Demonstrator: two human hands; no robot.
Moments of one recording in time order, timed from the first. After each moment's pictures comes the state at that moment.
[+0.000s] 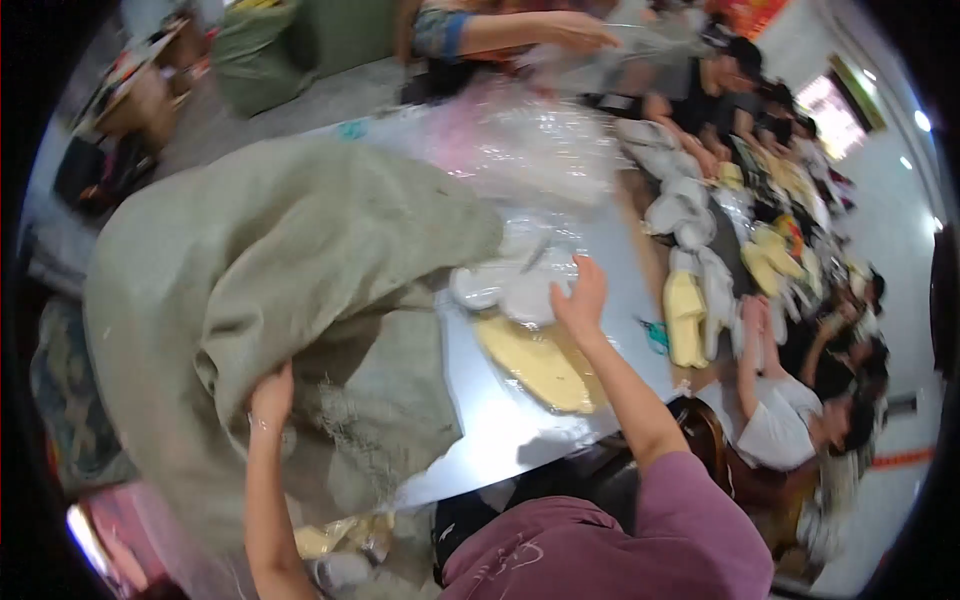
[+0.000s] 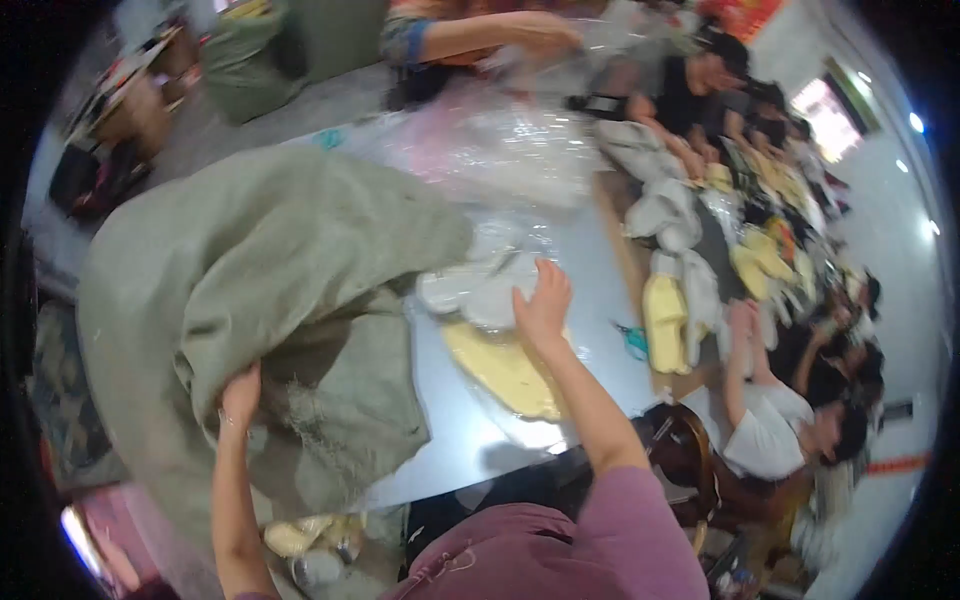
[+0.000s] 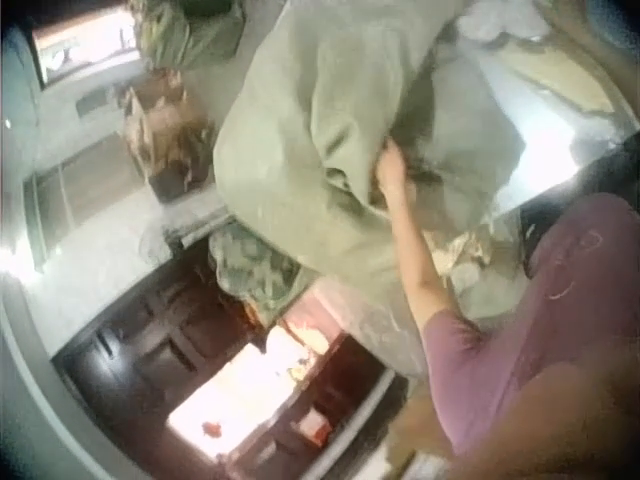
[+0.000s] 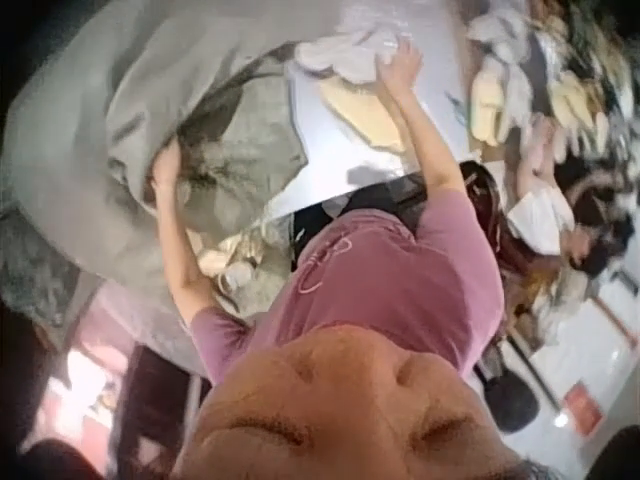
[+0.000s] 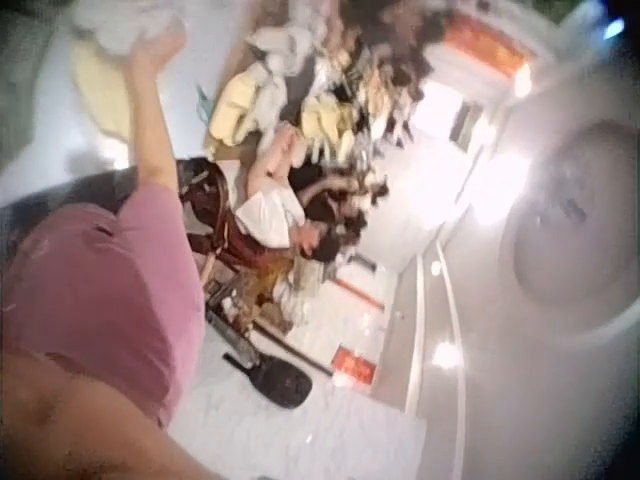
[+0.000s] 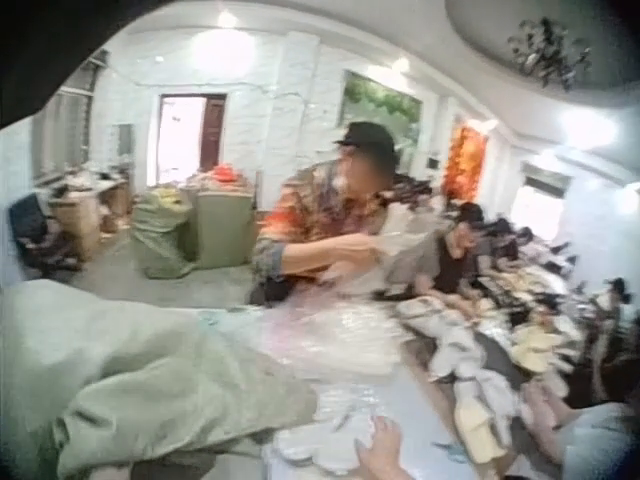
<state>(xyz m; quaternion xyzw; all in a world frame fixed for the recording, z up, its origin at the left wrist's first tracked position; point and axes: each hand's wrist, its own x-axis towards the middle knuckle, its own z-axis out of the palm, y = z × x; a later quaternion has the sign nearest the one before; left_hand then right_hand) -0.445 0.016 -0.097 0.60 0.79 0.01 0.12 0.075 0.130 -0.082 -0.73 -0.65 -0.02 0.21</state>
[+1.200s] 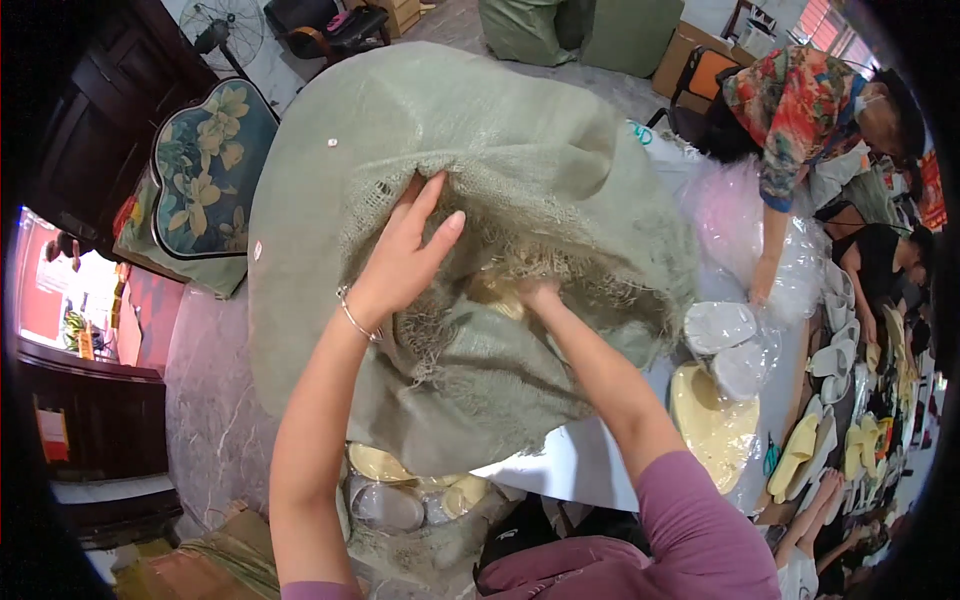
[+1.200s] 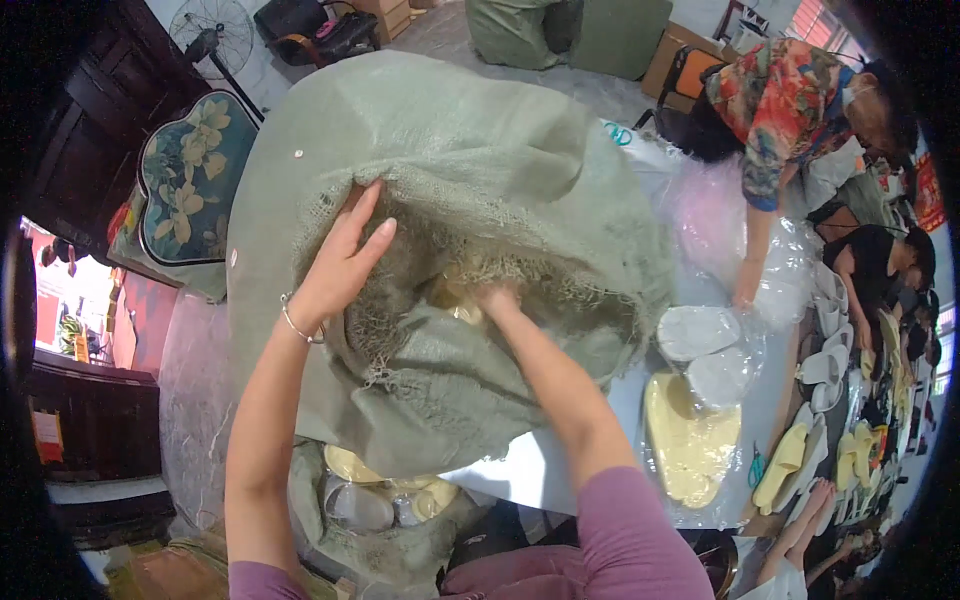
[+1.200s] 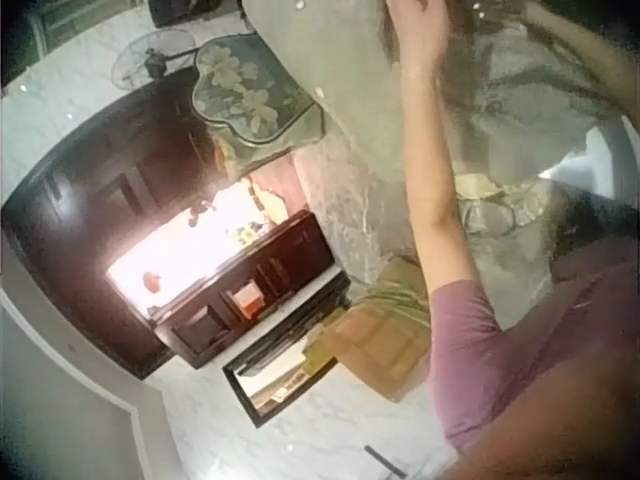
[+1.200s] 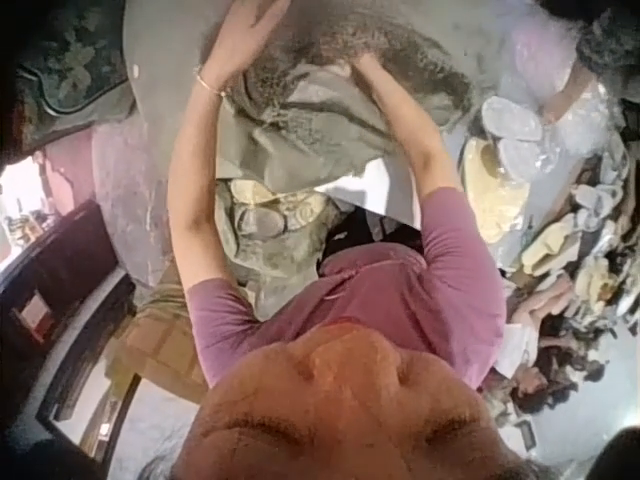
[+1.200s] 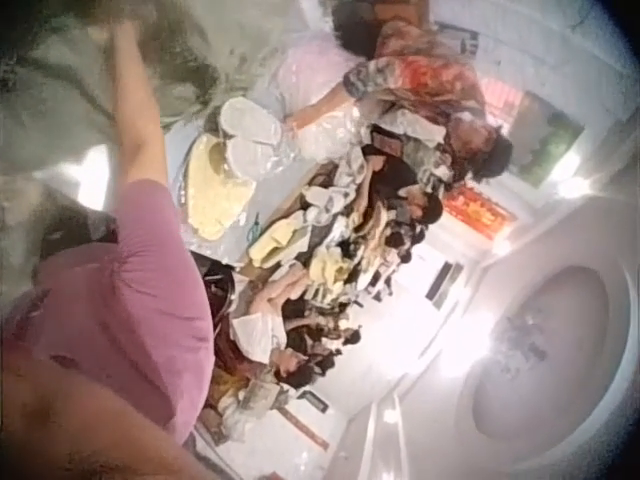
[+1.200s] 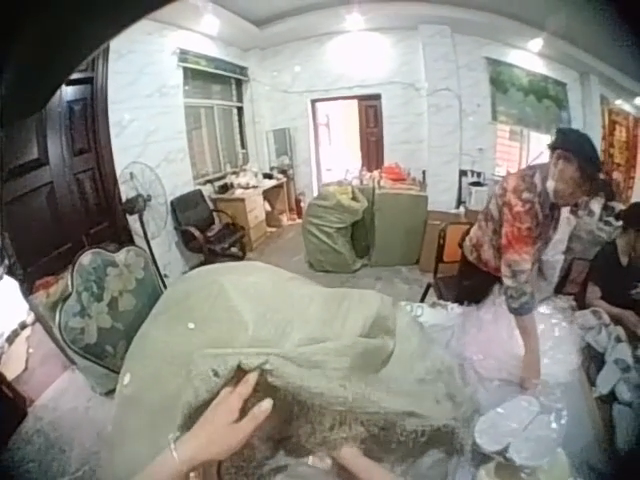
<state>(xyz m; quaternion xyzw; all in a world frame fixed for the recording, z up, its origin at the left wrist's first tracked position) -0.491 0.021 0.059 0.60 0.67 0.40 0.18 -0.301 0.139 -0.202 -0.33 -0.93 0.12 0.05</state>
